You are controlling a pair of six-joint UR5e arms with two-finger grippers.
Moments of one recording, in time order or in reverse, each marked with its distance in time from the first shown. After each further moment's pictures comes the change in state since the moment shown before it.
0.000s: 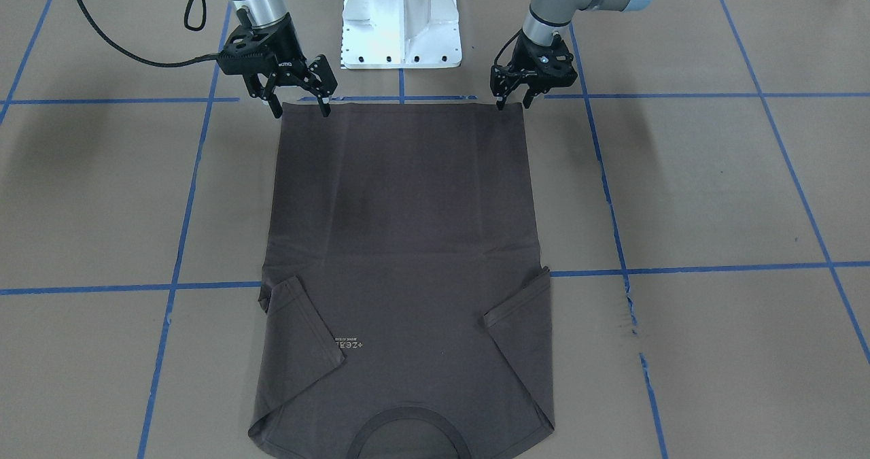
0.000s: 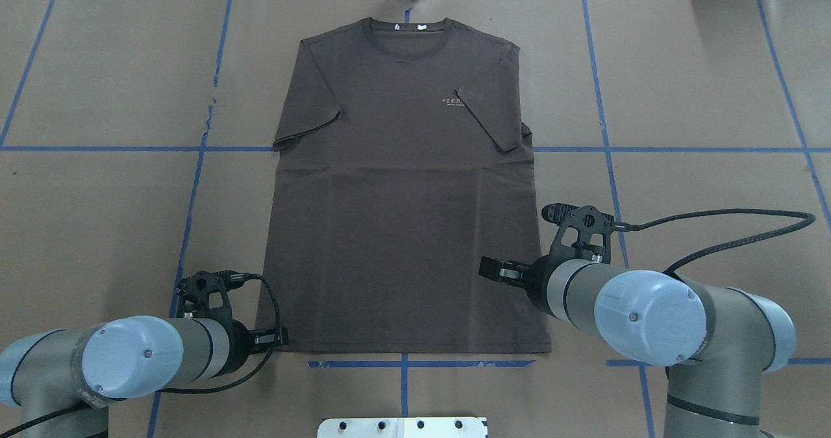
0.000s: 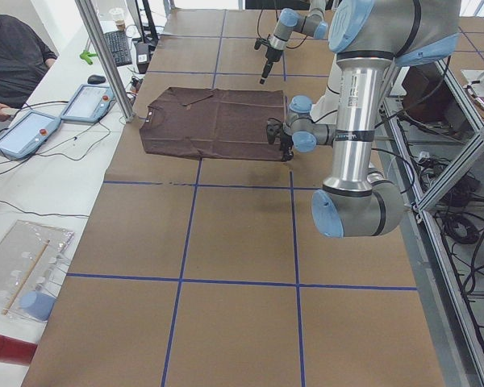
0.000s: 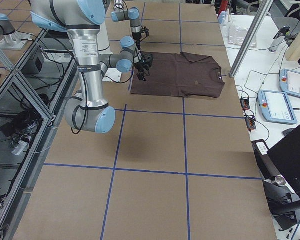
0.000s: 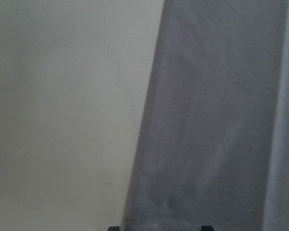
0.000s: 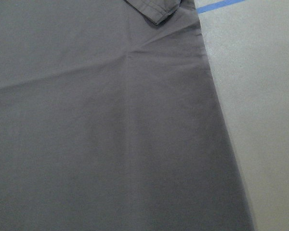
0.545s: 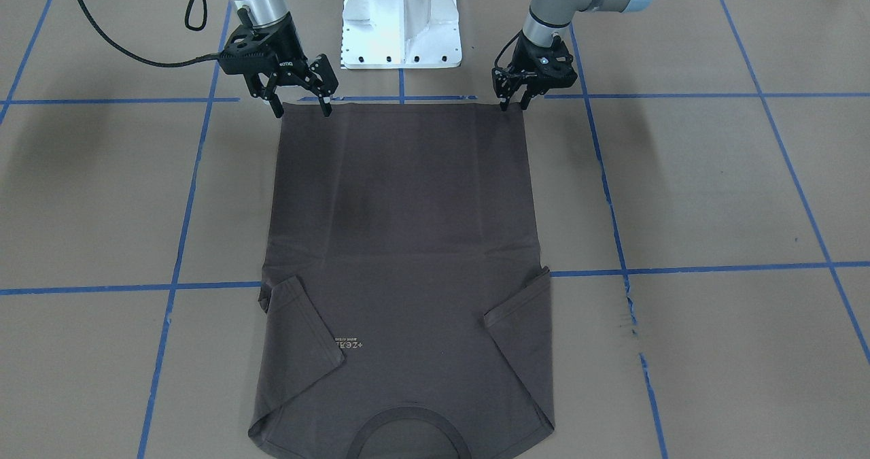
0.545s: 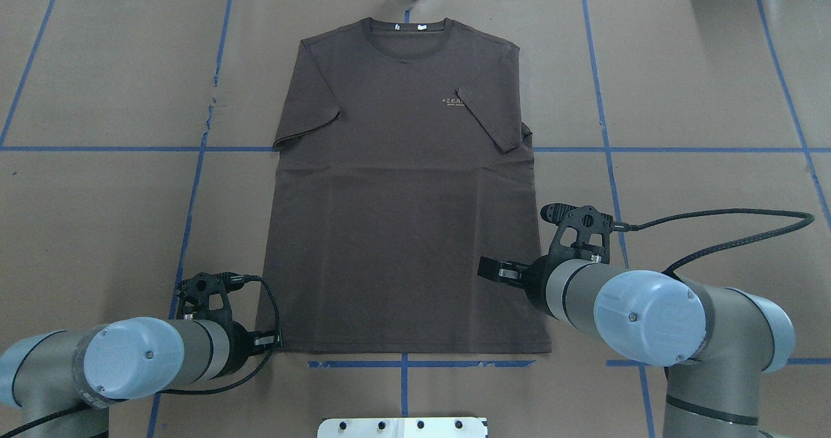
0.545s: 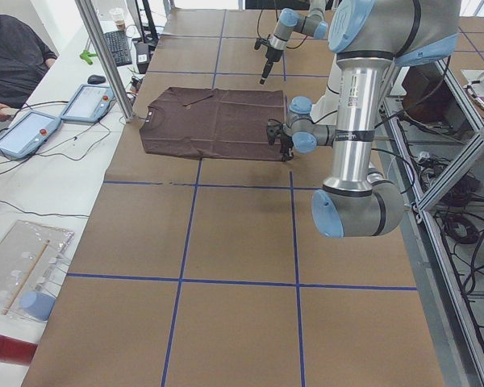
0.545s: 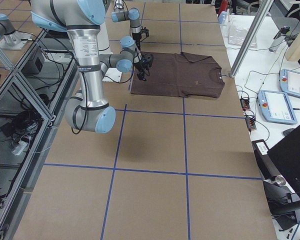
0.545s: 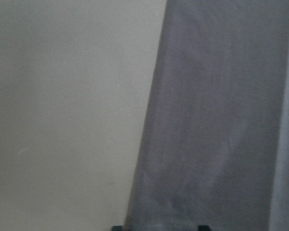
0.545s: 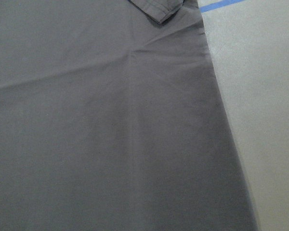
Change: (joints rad) left arm 0.003 0.002 0.005 0.001 -0.001 0.000; right arm 0.000 0.002 -0.001 0.001 0.001 -0.001
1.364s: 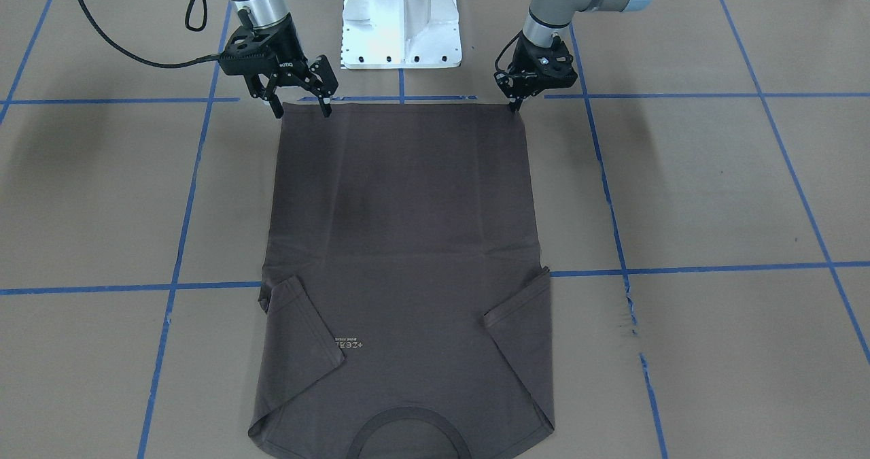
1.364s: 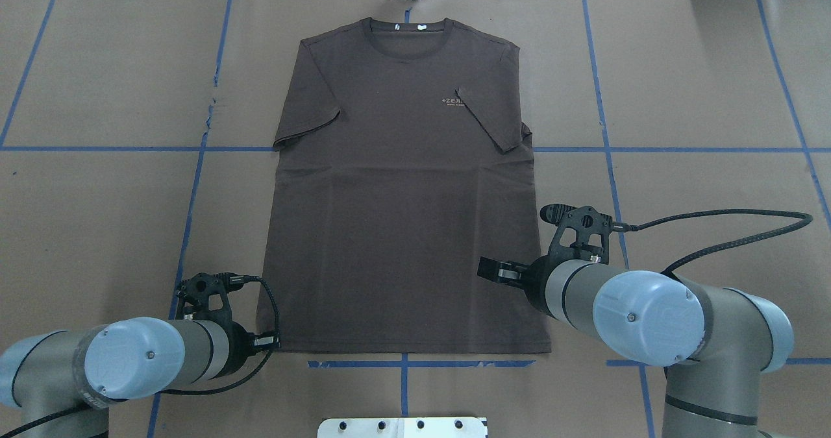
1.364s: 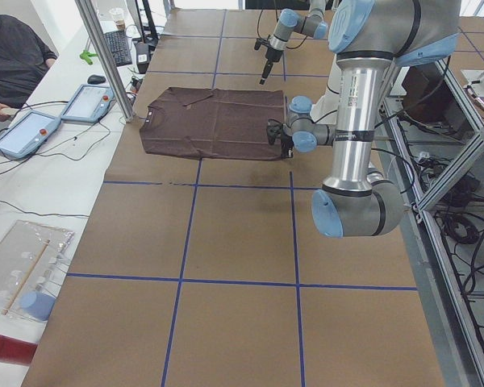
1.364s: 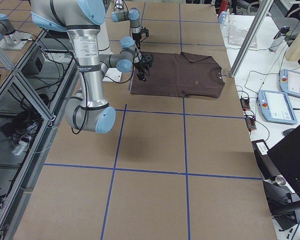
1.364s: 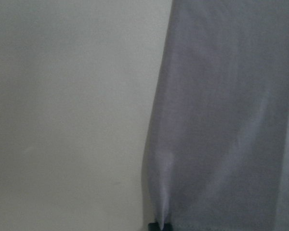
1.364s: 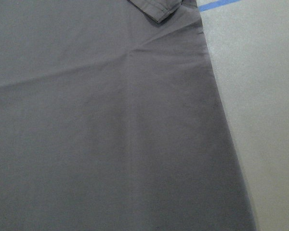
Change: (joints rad) left arm 0.000 -0.007 -0.006 0.026 0.000 0.000; right arm -0.001 -0.001 -0.003 0.000 -0.004 0.004
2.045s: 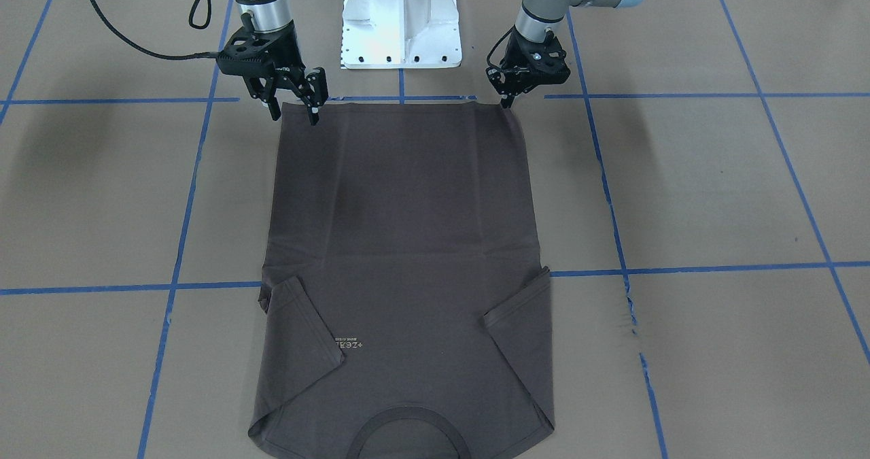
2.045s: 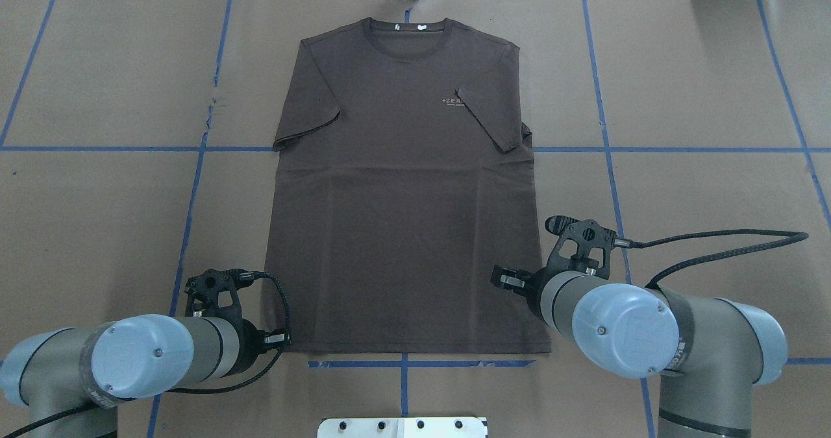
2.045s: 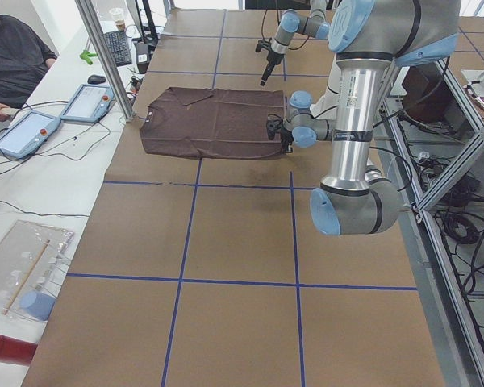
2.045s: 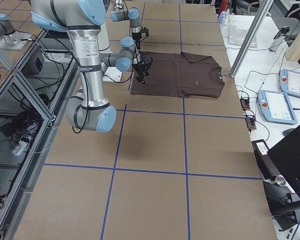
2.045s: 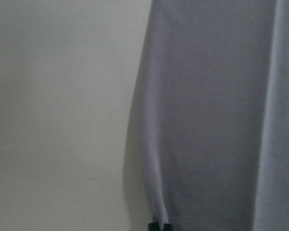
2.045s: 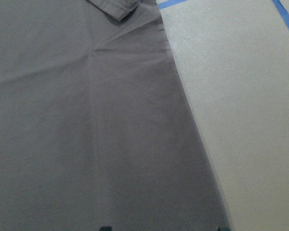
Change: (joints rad) left arm -0.004 -0.029 -0.013 0.014 0.000 0.000; right arm -0.046 0.010 0.000 -0.149 -0.041 0.104
